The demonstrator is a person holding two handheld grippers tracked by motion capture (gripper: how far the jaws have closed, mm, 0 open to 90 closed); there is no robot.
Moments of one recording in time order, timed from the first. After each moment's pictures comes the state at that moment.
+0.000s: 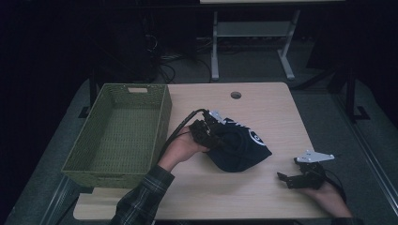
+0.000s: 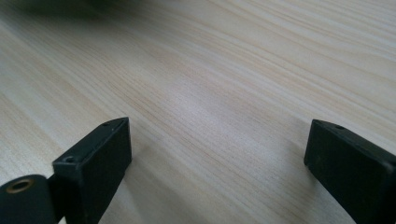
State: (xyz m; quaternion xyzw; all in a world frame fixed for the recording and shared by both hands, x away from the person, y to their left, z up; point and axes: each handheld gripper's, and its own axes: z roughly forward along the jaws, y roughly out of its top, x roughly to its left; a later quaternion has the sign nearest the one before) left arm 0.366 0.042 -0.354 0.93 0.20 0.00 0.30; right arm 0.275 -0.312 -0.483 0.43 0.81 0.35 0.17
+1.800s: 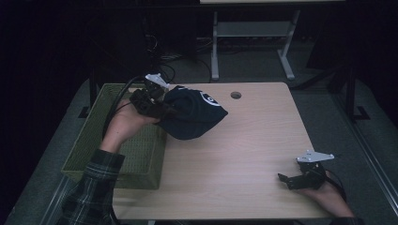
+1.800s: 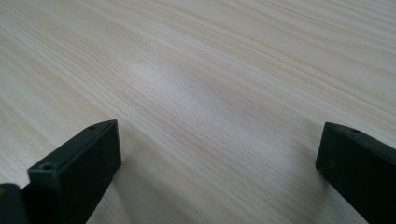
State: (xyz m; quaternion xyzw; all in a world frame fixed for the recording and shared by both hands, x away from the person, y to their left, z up) left arm 0.377 0.176 -0.249 0.90 0.30 0.10 0.31; right arm 0.276 -0.313 -0.484 0.44 0.81 0.34 0.17
